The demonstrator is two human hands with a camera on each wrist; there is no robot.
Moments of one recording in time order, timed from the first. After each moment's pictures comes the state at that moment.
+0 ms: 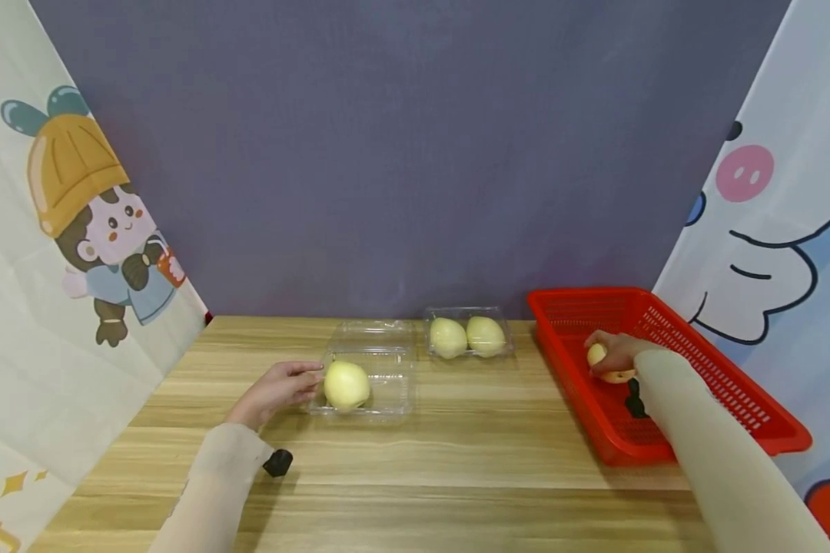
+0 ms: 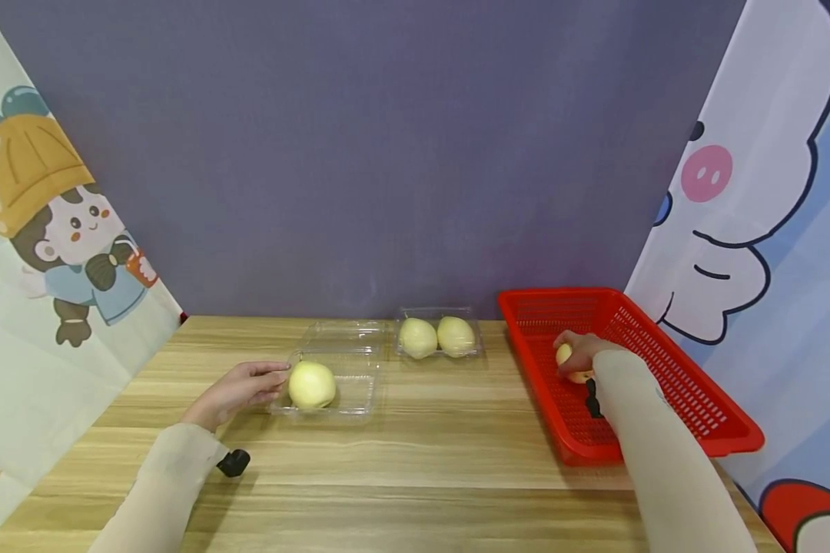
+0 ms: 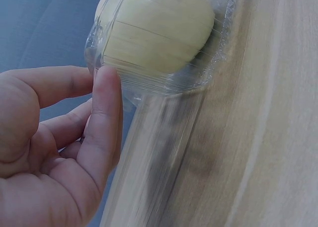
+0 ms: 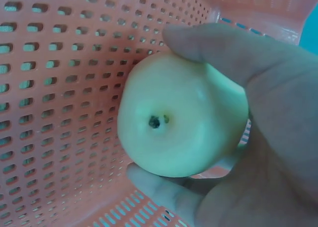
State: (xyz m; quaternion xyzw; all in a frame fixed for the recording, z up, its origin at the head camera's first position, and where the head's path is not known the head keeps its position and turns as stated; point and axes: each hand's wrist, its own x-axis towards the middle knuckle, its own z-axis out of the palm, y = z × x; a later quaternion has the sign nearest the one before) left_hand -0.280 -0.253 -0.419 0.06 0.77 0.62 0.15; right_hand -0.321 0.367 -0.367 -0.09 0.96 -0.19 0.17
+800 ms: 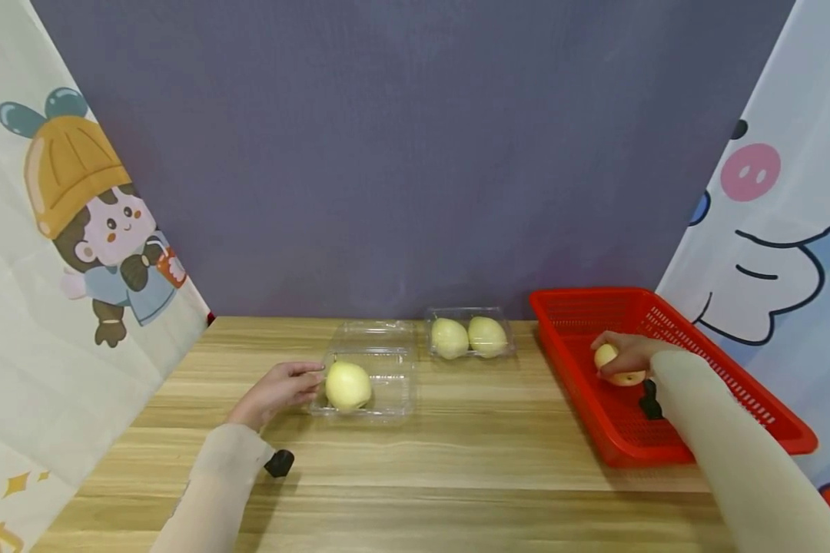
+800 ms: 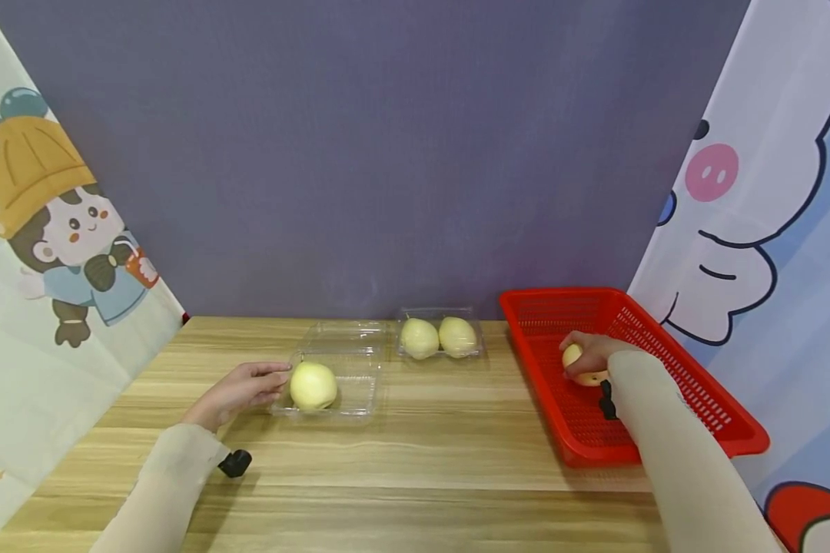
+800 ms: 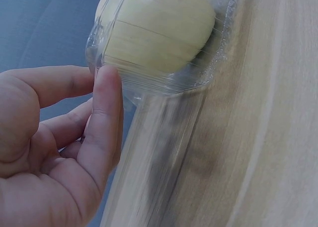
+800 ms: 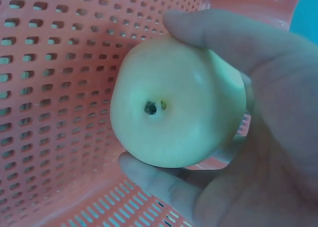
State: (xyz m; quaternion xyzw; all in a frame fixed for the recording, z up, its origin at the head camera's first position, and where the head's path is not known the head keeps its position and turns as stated) left_hand -0.286 -0.255 -0.424 0.06 0.76 0.63 0.15; right_hand -0.311 0.366 -0.358 -0.06 0.92 -0.31 0.22
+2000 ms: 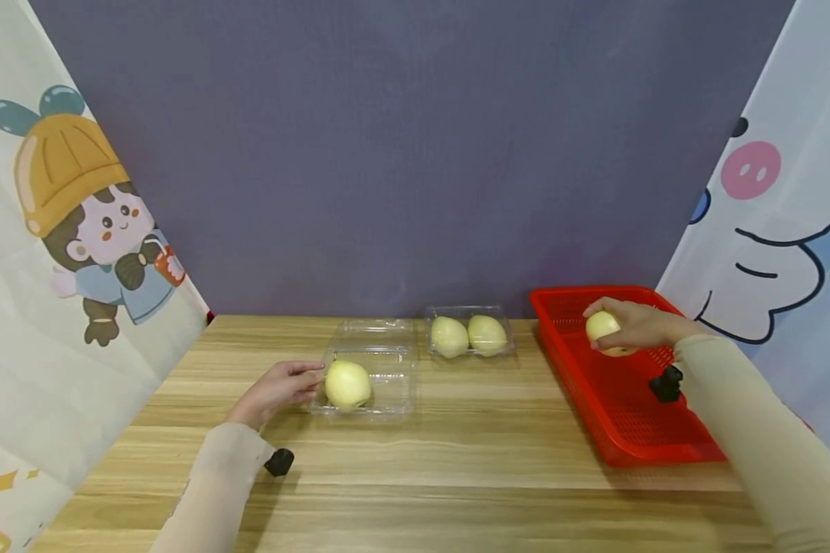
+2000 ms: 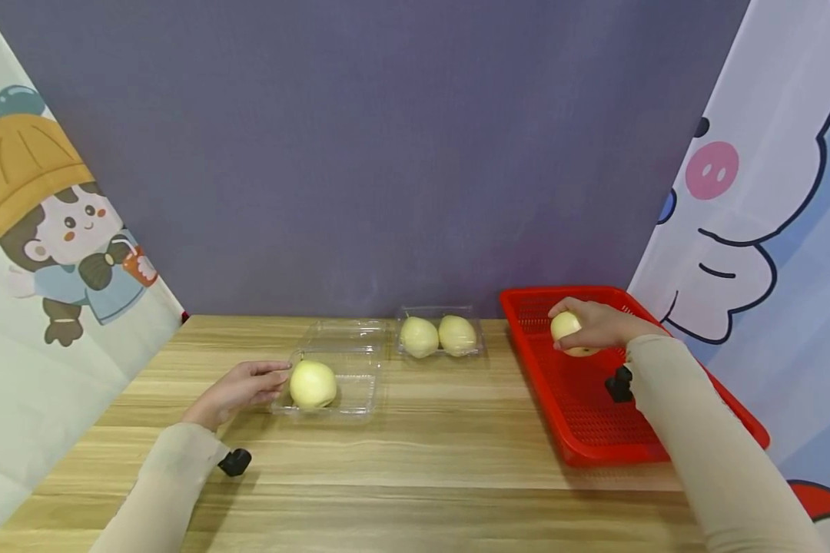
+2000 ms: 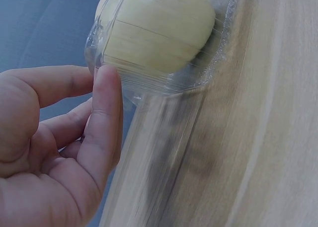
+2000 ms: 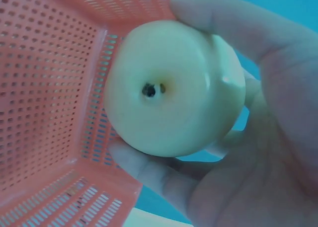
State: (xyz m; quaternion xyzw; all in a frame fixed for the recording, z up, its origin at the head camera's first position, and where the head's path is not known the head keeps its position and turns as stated) left_hand -0.286 -0.256 -0.422 0.07 0.76 0.62 0.16; right_hand -0.307 0.351 -0.306 -0.18 0.95 -0.25 0.09
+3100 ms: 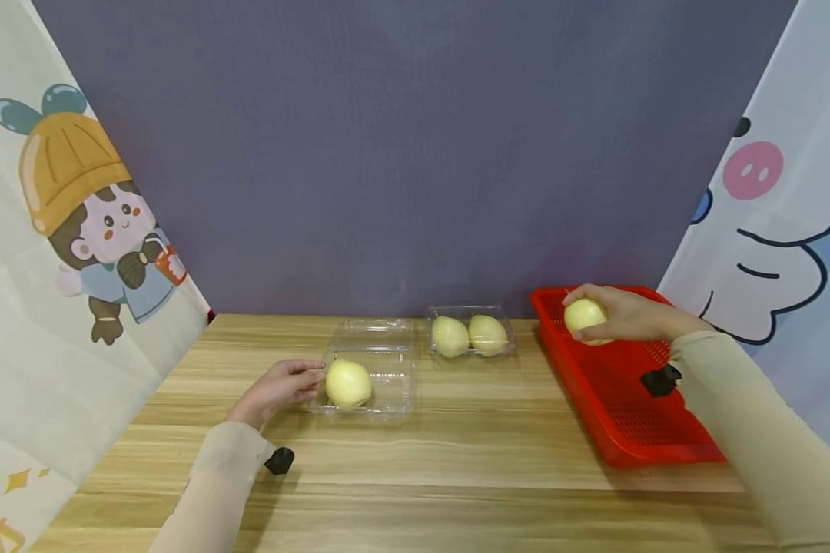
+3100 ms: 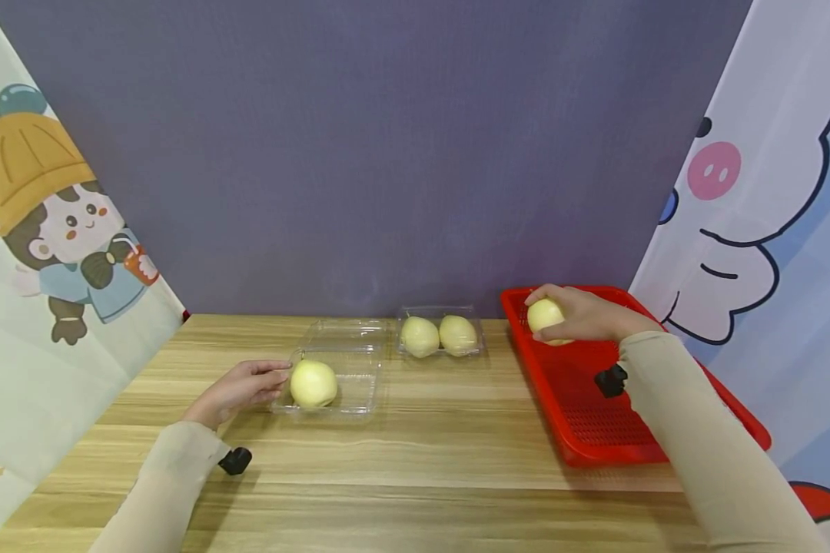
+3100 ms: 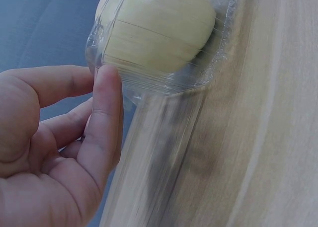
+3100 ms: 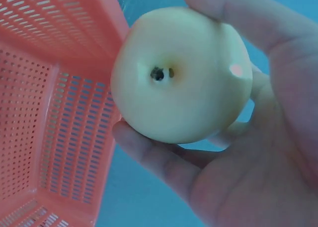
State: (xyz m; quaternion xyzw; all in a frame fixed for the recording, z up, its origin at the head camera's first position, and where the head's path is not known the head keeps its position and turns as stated) left_hand -0.286 -0.255 -0.422 0.06 0.76 0.63 0.15; right_hand -0.295 0.314 -0.280 -0.23 0.93 -0.27 0.06
